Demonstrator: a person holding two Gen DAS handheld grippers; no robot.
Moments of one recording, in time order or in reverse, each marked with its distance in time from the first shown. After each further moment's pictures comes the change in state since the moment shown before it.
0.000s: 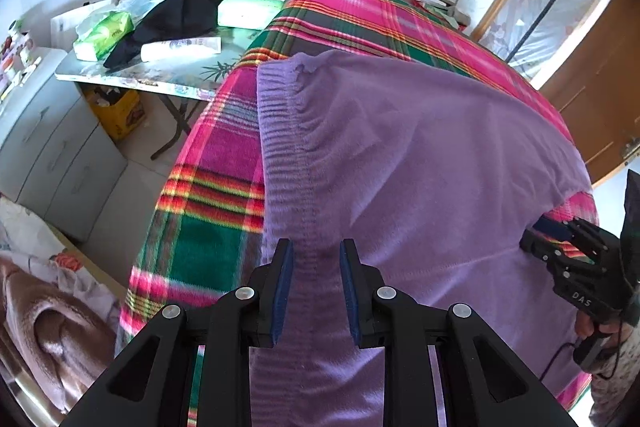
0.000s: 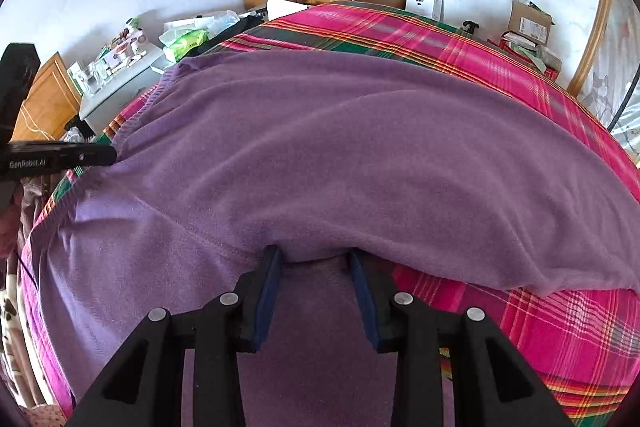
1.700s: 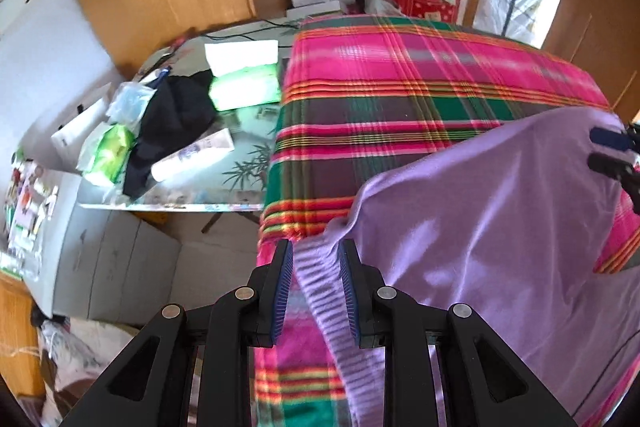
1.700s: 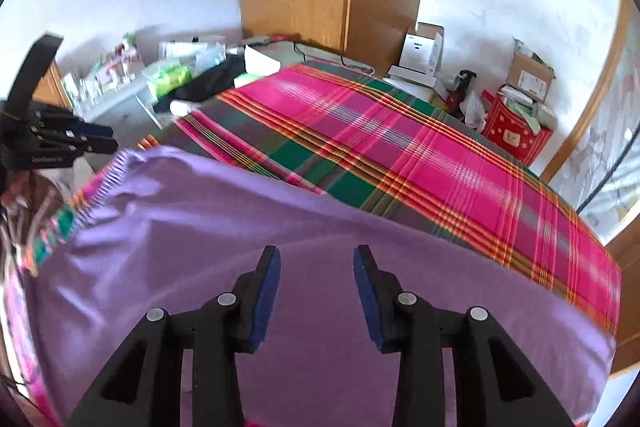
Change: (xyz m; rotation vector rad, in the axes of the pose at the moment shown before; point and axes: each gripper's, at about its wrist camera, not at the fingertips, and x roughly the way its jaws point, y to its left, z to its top) left arm 0.018 -0.025 0.123 0.313 0.011 0.192; right arm 0.003 -0.067 0.110 -0.121 -0.088 -0.052
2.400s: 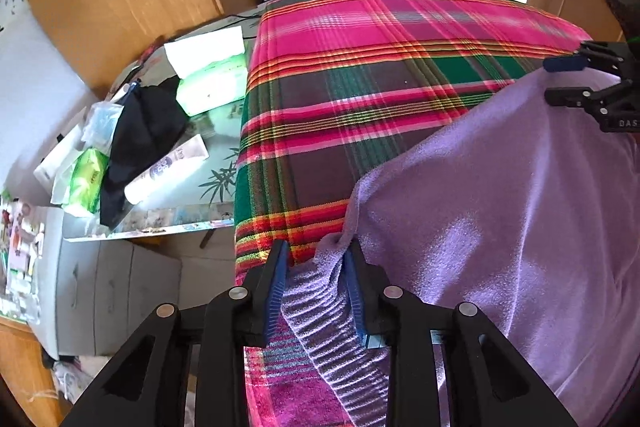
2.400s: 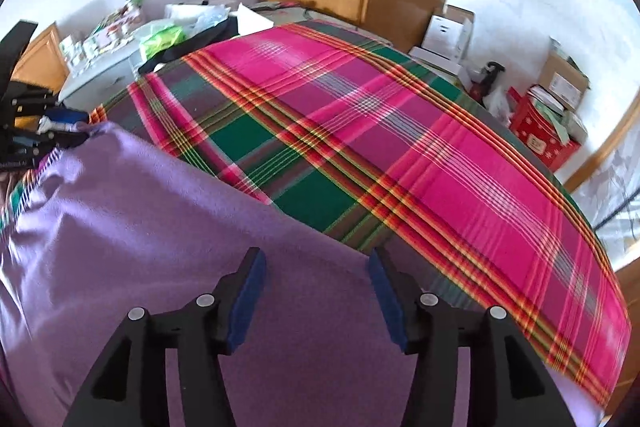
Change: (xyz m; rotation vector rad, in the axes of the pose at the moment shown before) left arm 0.048 -0.003 -0.001 0.109 0.010 -0.017; right arm 0.080 -0.039 0.019 -0.090 0.084 0.036
